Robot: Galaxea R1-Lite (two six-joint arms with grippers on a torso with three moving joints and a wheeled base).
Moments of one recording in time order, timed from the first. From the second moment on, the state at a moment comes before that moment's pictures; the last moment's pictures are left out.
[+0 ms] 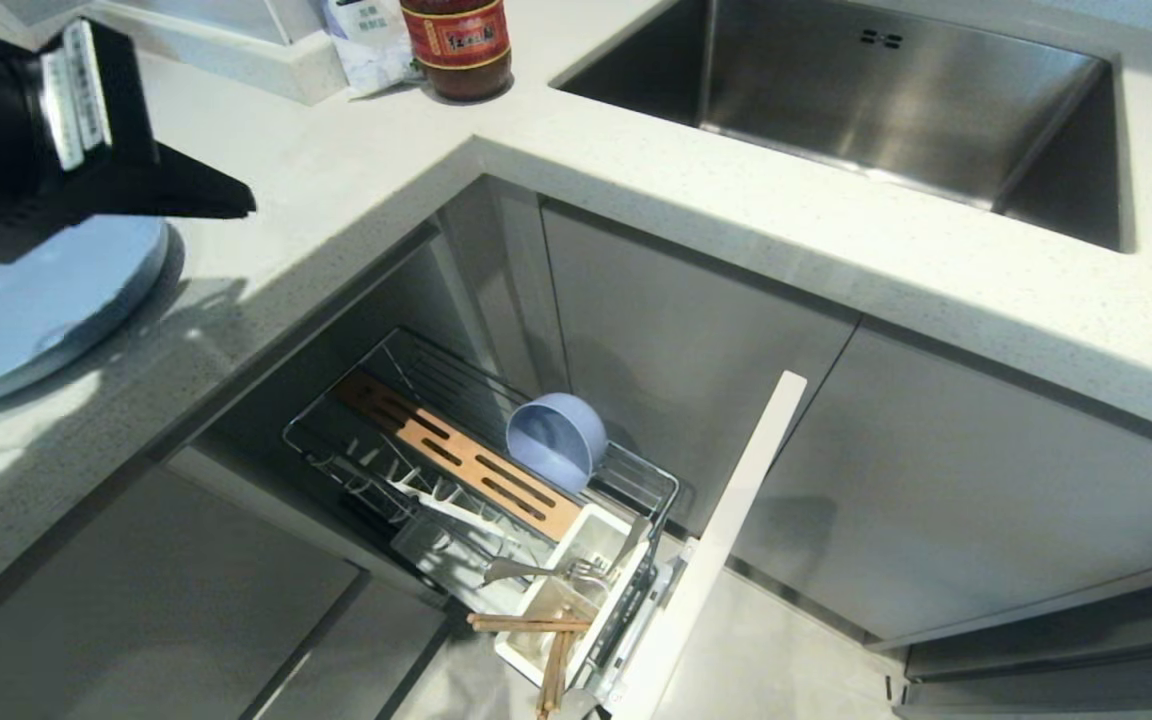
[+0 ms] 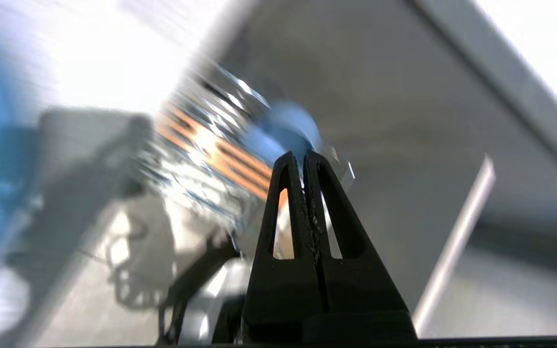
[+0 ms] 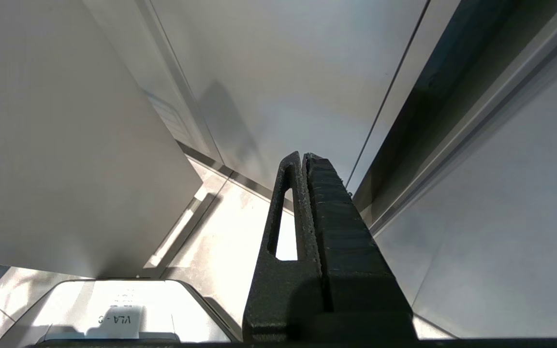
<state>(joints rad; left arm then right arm) -0.57 1.39 -1.83 0.81 0.29 -0.40 0.01 0.00 0.00 0.00 0.00 0.02</state>
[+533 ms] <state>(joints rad) -0.27 1.40 -1.88 0.74 0.34 -0.41 0.00 0.00 0.00 0.00 0.00 0.02</state>
